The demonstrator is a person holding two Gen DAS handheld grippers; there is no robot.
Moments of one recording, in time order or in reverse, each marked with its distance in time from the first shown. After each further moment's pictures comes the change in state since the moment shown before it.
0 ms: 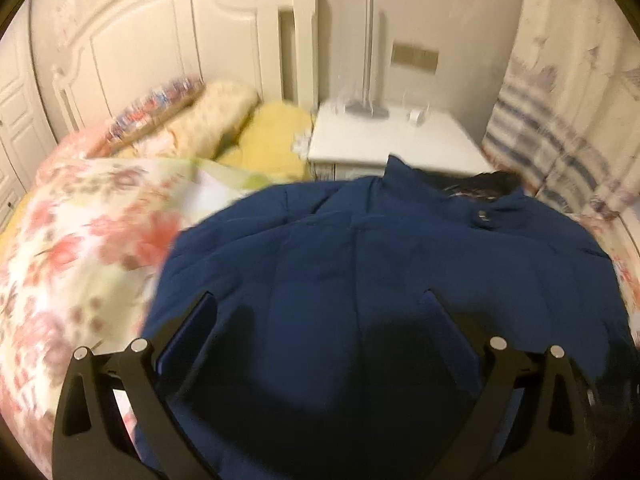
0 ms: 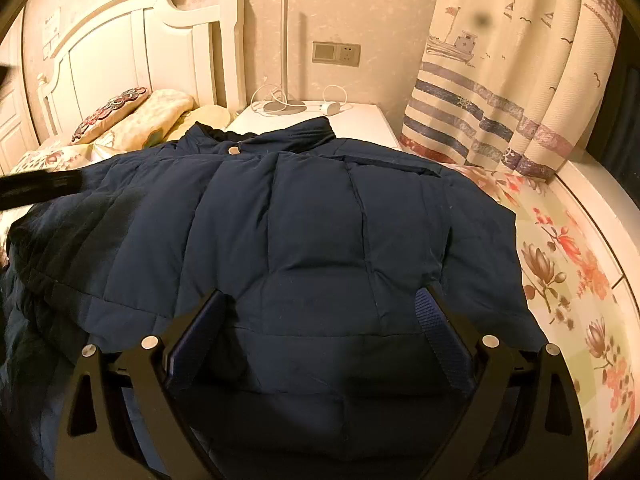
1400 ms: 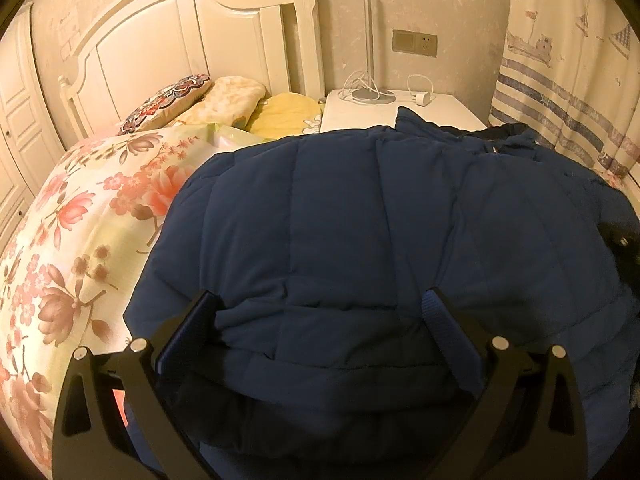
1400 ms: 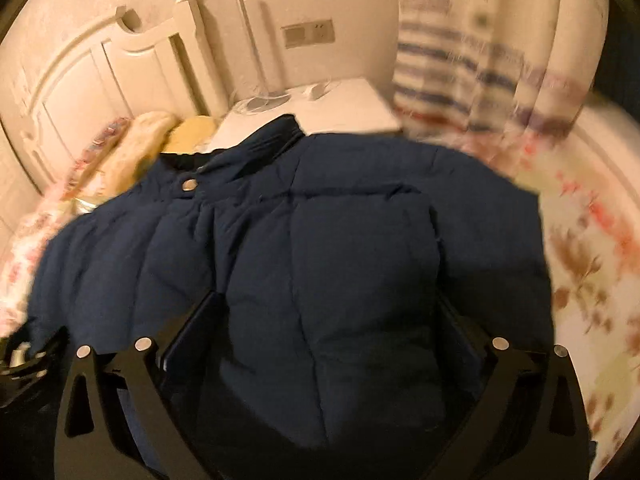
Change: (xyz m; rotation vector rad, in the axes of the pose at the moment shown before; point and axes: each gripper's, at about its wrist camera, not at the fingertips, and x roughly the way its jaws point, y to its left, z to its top) left arm 0.019 0.005 -0.048 0.048 0.017 0.038; right arm 0.045 -0.057 0.034 0.215 0.099 0.124
